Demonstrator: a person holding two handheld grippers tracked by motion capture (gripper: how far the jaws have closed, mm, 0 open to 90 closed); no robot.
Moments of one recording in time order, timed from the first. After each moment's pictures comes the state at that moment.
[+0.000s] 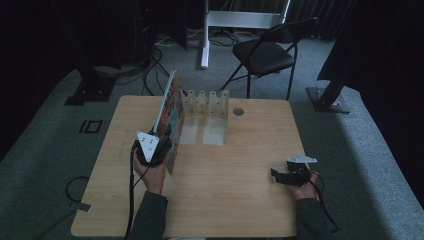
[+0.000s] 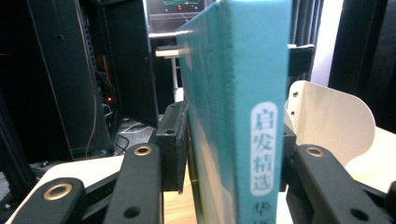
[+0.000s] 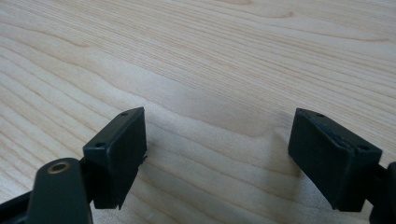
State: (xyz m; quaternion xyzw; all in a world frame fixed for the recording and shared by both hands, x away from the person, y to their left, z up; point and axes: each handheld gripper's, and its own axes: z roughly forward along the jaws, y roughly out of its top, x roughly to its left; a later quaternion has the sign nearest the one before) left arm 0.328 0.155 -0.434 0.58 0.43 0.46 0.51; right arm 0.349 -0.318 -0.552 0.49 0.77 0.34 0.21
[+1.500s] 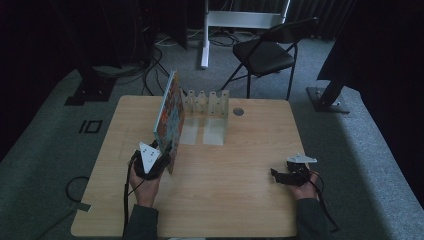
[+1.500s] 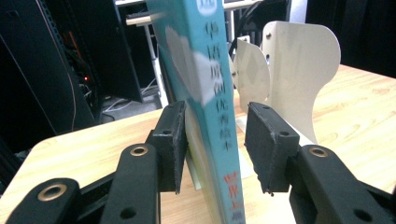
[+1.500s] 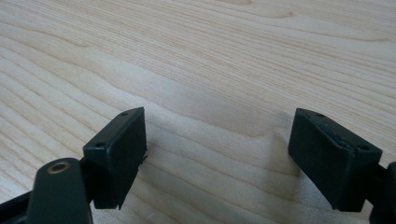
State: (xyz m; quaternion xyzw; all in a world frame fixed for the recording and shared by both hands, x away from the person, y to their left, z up) left arm 0.304 0.165 -0.455 0.66 0.41 0.42 0.47; right arm 0.349 -0.318 -0.552 0.49 0.77 0.34 0.21
